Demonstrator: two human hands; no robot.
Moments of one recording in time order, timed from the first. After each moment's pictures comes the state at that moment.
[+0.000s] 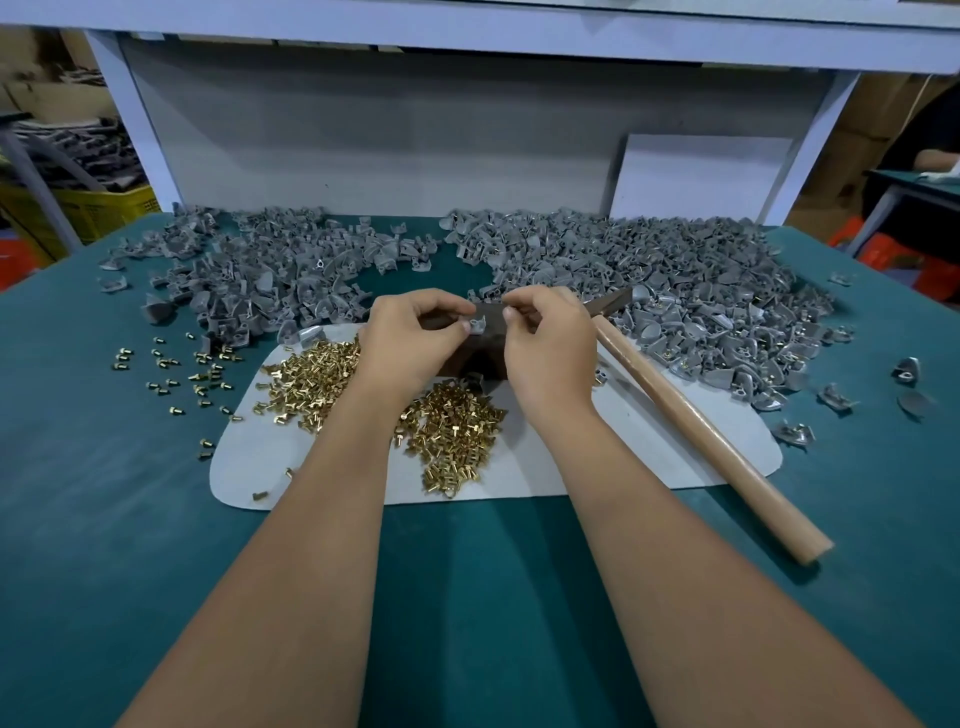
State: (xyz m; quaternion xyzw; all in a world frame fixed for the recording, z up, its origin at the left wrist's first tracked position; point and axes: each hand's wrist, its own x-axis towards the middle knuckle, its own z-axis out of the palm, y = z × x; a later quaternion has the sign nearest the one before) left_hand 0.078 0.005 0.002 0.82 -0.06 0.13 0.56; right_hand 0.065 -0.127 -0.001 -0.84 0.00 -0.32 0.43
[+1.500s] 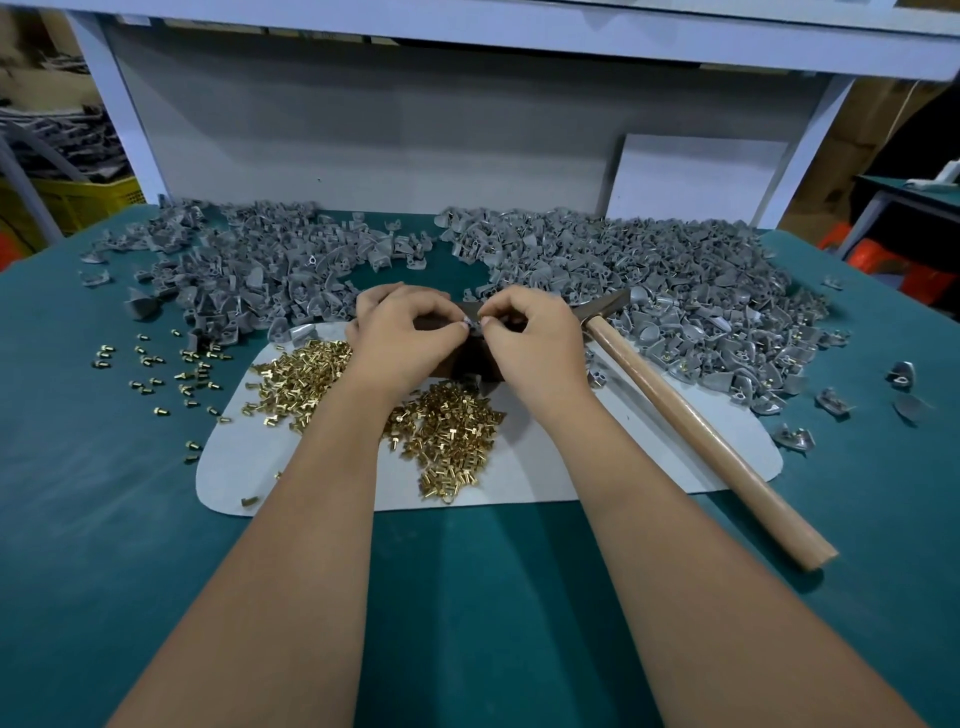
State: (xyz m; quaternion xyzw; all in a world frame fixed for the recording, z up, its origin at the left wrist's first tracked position) left_hand 0.084 0.014 -0.001 0.87 -0.08 0.15 0.47; right_hand 0.073 -0.129 0.003 -0.86 -0.05 -0.22 0.45
